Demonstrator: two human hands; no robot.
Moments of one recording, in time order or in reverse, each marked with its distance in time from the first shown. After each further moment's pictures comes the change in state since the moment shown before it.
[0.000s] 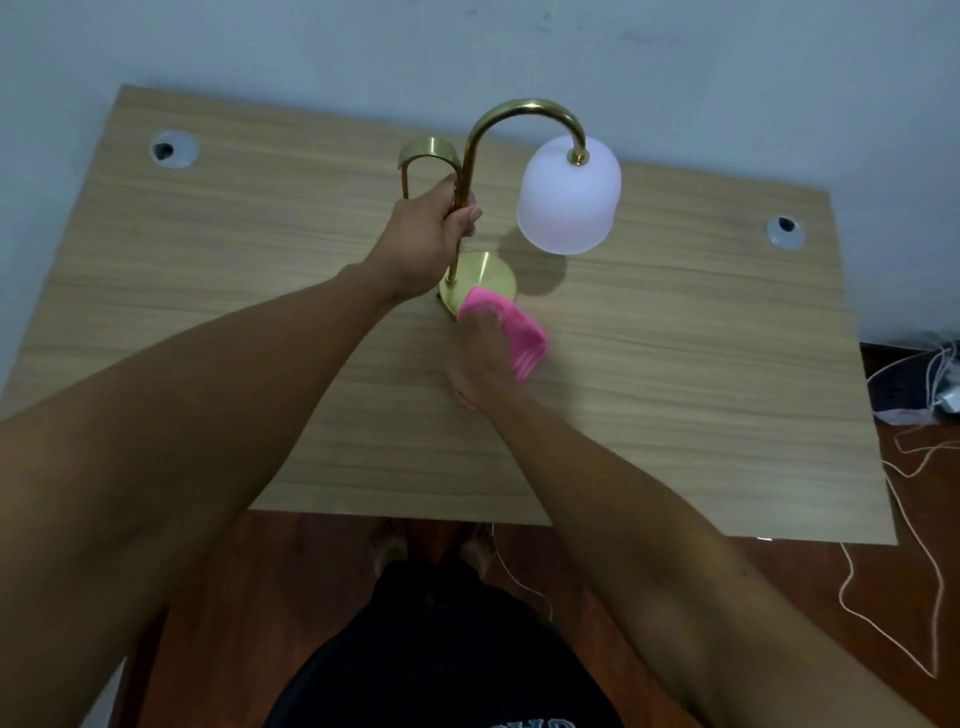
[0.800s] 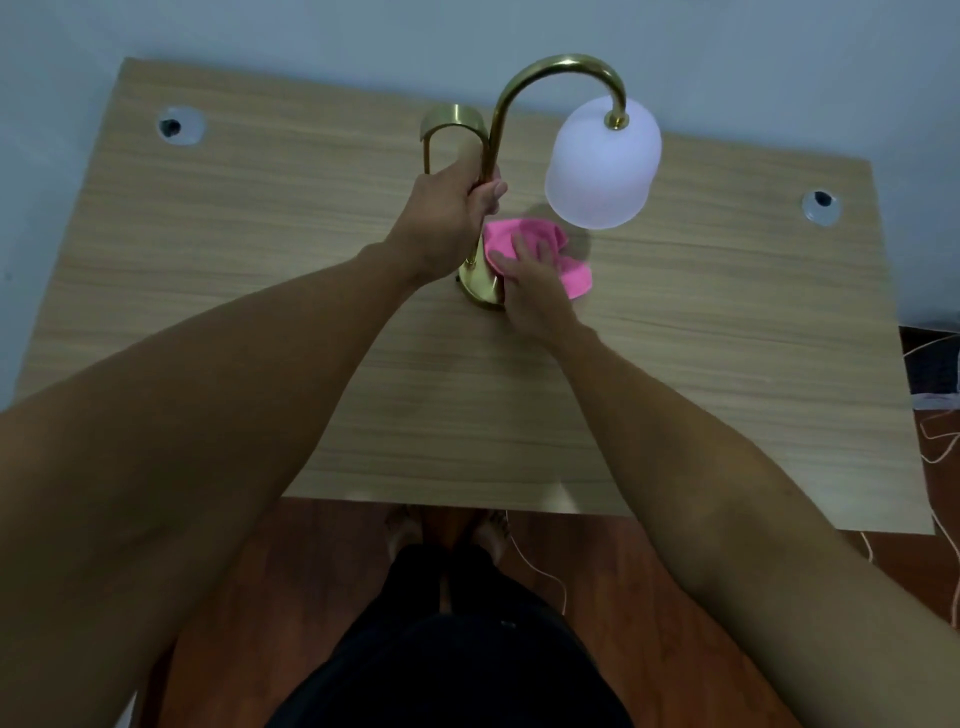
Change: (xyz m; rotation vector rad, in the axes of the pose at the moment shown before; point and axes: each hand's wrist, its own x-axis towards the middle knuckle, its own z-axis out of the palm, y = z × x) left_hand 0.003 -0.009 0.004 -0.002 0.010 0.075; right_hand 0.058 0.030 -0.036 -0.256 -0.016 -0.287
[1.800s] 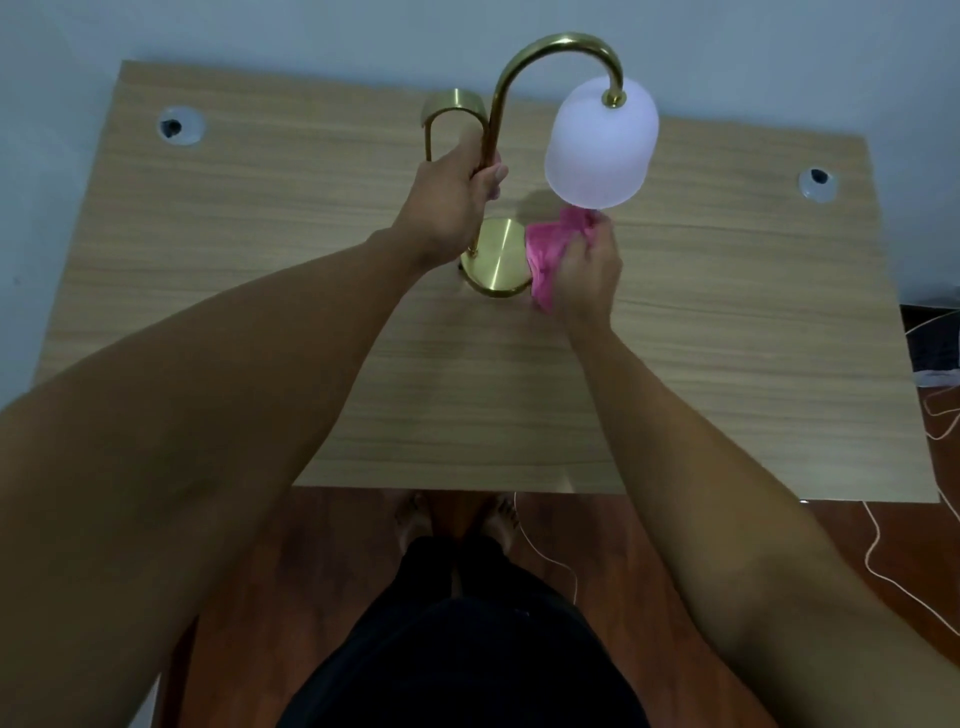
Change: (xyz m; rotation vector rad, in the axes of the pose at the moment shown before) left_hand 0.000 0.002 0.000 -0.004 -0.019 -0.057; right_hand -0.038 -0.018 -0.036 0.793 0.582 0.402
